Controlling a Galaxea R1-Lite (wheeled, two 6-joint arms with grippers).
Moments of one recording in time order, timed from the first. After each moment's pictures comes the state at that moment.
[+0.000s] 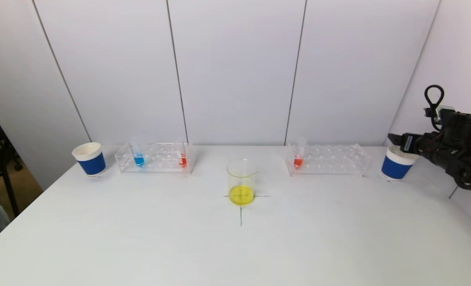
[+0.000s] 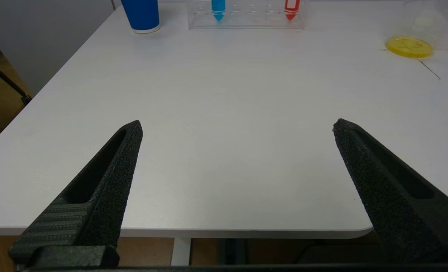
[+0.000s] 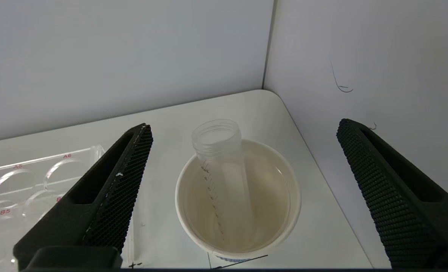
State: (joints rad) left arm -0.01 0.00 -0.06 0.15 0.00 -0.01; right arm -0.28 2.16 -1.08 -0.83 0.00 0.02
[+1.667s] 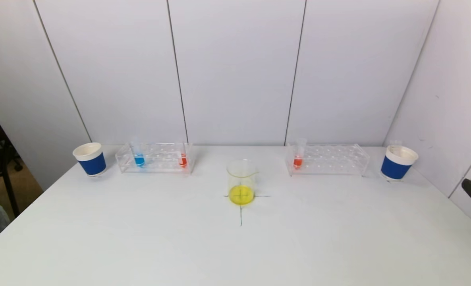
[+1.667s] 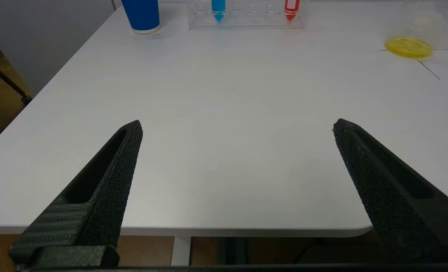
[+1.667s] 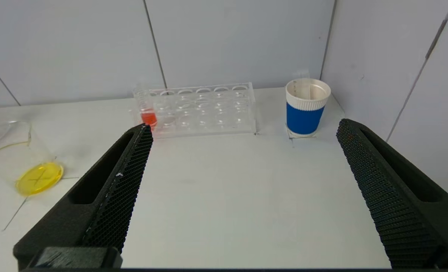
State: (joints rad) left arm -0.01 0.00 -0.06 0.15 0.00 -0.01; right arm -0.07 0.88 -0.20 -0.65 0.03 0.08
